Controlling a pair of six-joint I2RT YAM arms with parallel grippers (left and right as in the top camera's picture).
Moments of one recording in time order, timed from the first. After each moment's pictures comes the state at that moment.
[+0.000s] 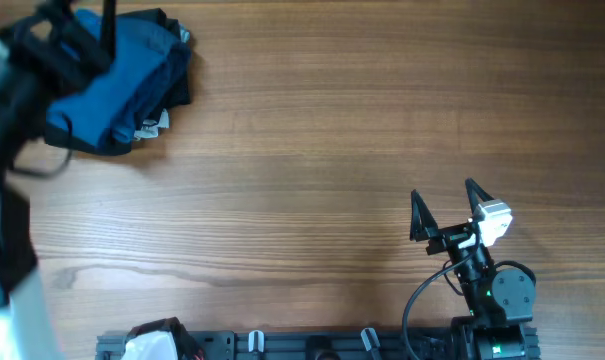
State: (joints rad) left arm 0.20 1.17 1.80 -0.73 0.54 -0.55; right arm 0.08 0.02 0.01 0.01 -0.17 0.15
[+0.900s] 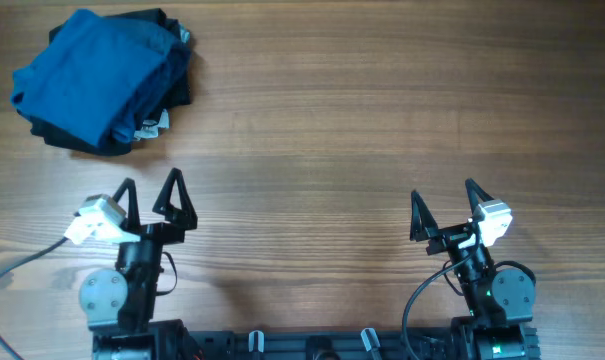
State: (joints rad) left arm 0.08 0.18 0.25 -0.08 0.12 -0.55; right arm 0.08 0.02 0.01 0.01 -0.17 0.15
